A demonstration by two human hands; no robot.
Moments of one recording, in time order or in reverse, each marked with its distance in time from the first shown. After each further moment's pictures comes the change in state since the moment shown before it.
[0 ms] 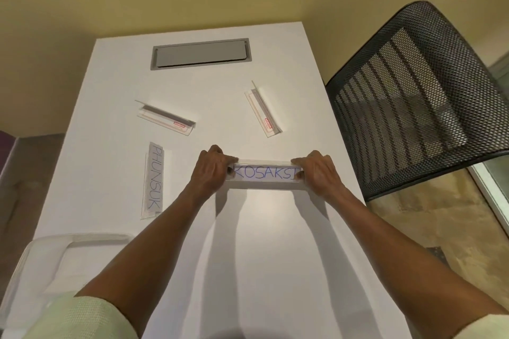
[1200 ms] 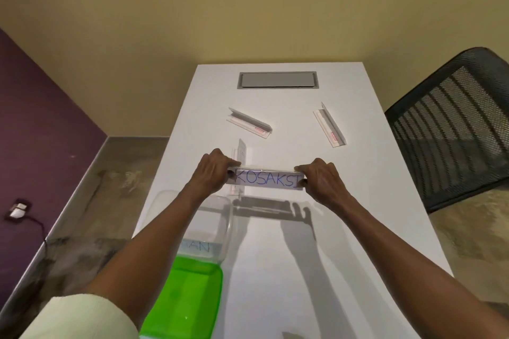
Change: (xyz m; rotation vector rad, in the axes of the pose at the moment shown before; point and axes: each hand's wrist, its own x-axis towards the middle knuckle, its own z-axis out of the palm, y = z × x) left_hand -0.187 -0.107 -0.128 0.102 0.101 -0.139; right_hand -0.084 -0.219 -0.016 -0.056 0.218 -0.378
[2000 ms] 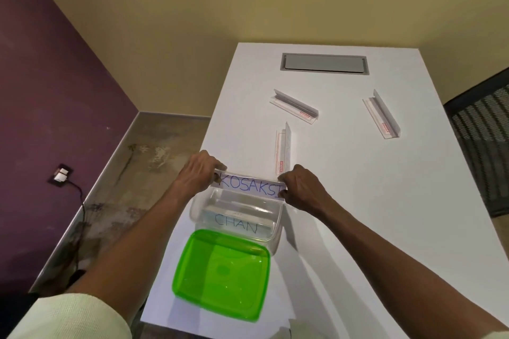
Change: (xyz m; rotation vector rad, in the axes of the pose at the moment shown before) left_hand -0.091 -0.148 -0.013 0.068 -0.162 -0.196; right_hand 0.041 -0.159 0.078 -0.028 -0.254 -0.079
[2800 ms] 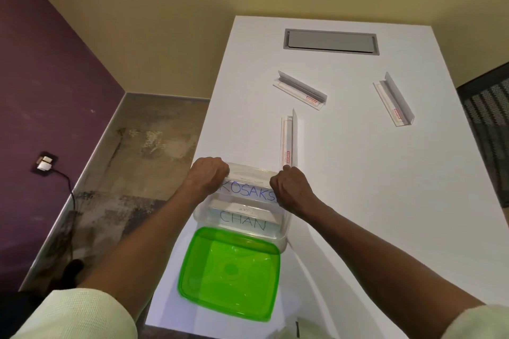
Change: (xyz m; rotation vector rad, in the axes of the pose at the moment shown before) left_hand 0.018 -0.013 0.040 0.335 -0.176 0.104; right_hand 0.034 -0.033 0.050 -0.281 -0.133 -0.135
